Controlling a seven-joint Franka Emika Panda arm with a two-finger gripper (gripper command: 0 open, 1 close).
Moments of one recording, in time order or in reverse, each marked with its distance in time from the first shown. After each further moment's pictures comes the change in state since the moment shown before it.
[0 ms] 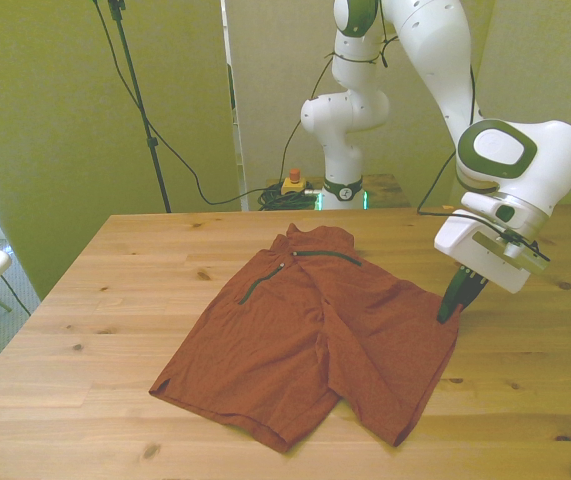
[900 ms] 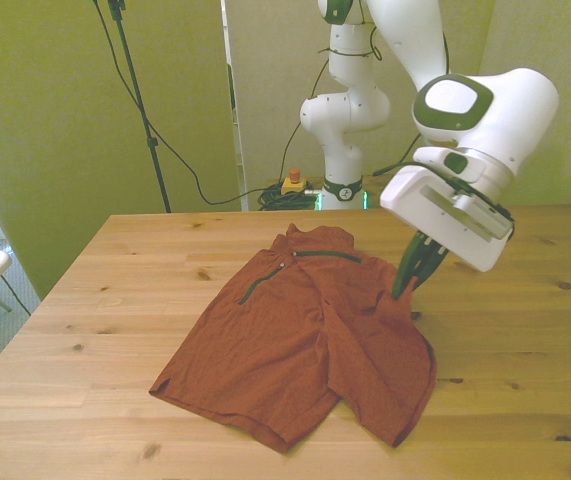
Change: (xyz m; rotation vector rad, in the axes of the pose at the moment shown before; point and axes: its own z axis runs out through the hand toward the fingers) arm 0.128 0.103 0.008 -0.017 0.074 0.197
